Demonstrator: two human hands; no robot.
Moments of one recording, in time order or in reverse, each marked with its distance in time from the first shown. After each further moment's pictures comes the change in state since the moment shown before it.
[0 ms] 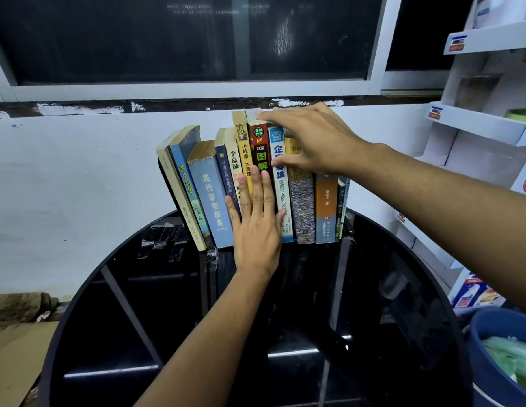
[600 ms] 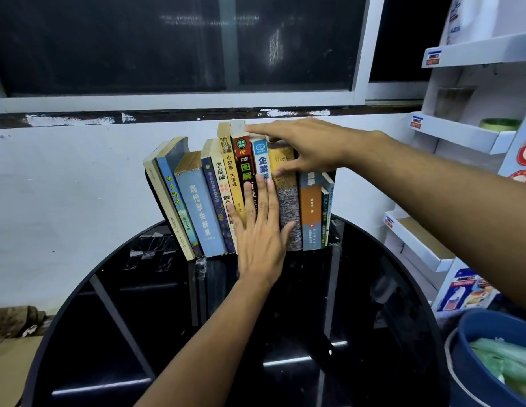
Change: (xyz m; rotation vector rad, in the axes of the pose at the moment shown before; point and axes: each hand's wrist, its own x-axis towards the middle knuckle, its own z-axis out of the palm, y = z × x) left_hand 0.002 0.026 -0.003 -0.009 -0.025 0.057; right_hand 0.004 0.025 -0.024 0.035 -0.286 -0.074
